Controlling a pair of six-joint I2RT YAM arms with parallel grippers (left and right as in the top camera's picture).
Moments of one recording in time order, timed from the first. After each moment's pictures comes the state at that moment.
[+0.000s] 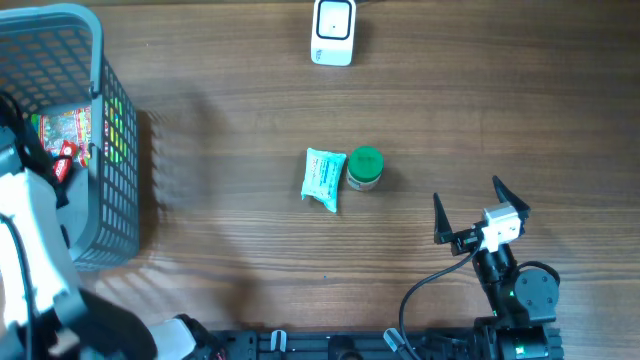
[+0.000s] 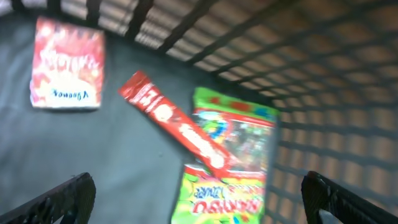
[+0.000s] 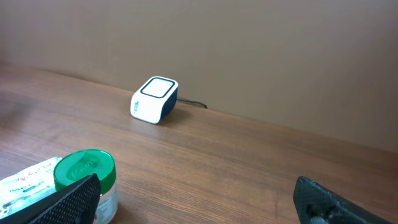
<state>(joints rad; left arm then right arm) 0.59 1.52 1.26 -0.75 -0.33 -1.39 0.08 0.02 0.01 0.01 -0.17 -0.14</state>
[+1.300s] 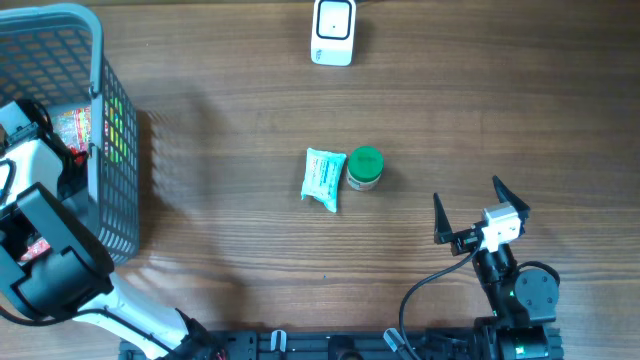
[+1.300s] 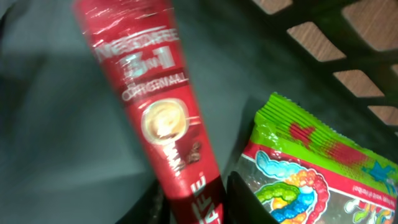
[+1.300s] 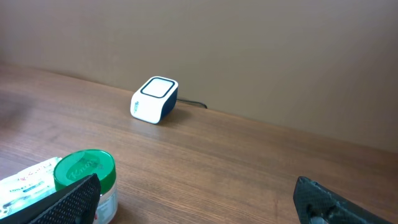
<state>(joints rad) 0.61 1.95 1.28 -0.53 -0.29 -1.60 0.08 0.02 0.01 0.01 -0.17 -0.14</state>
